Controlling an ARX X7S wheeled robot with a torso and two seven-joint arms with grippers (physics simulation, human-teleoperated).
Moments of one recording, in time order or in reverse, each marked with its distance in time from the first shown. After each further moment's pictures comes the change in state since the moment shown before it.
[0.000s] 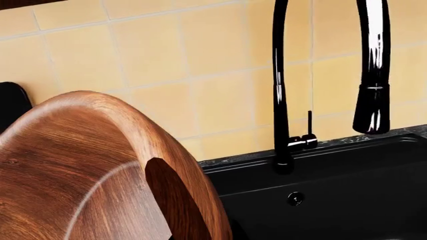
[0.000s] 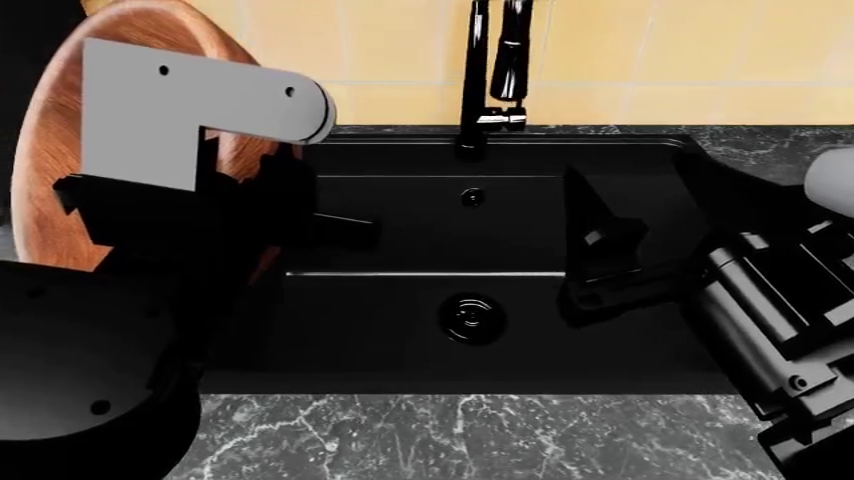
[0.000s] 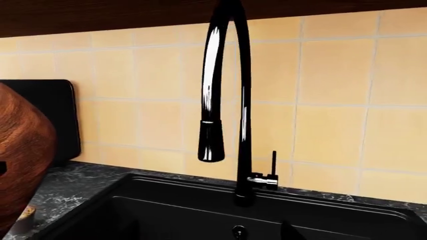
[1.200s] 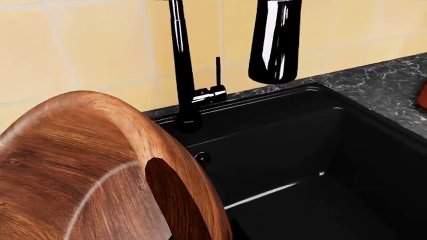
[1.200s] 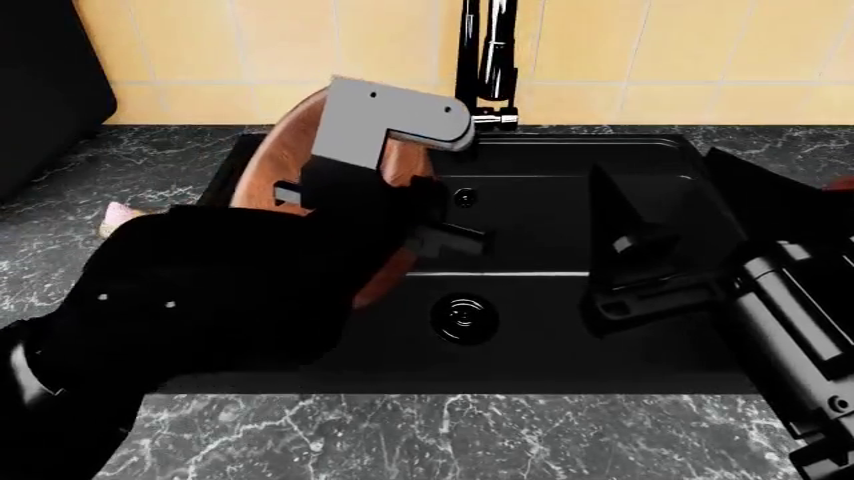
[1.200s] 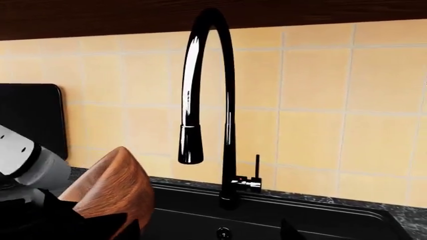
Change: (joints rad) left arm 0.044 0.263 0.139 -0.433 0.256 0.013 0.482; right arm -0.011 0.066 0.024 -0.047 -0.007 -0.004 0.014
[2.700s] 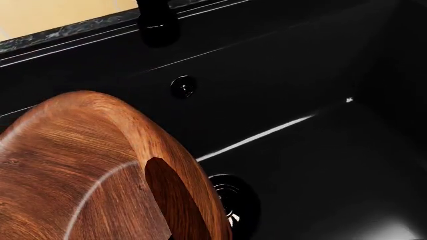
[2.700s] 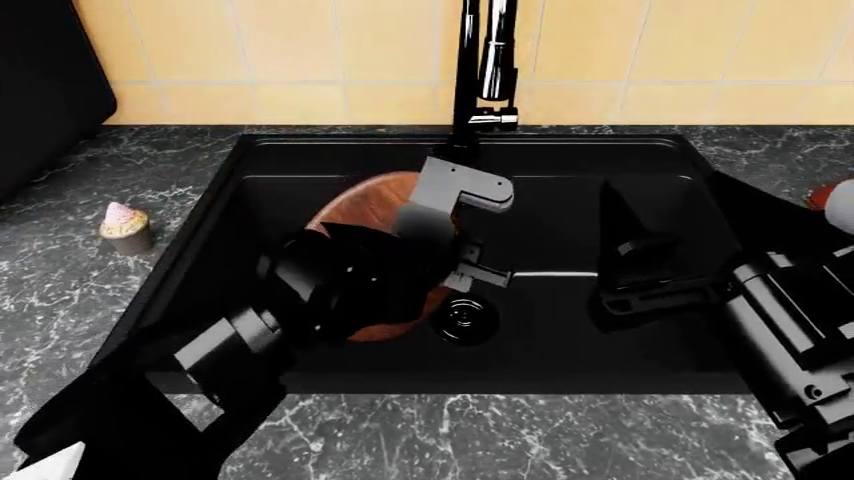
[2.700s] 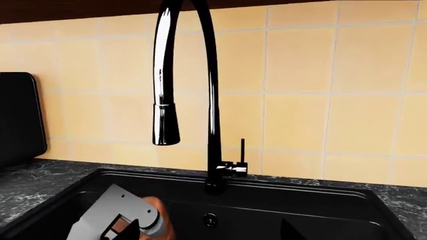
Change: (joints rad) left arm -0.024 0.335 0.279 -0.818 0.348 0.134 0.507; right arm -0.105 0.008 -0.026 0.075 -0.074 -0.058 -0.035
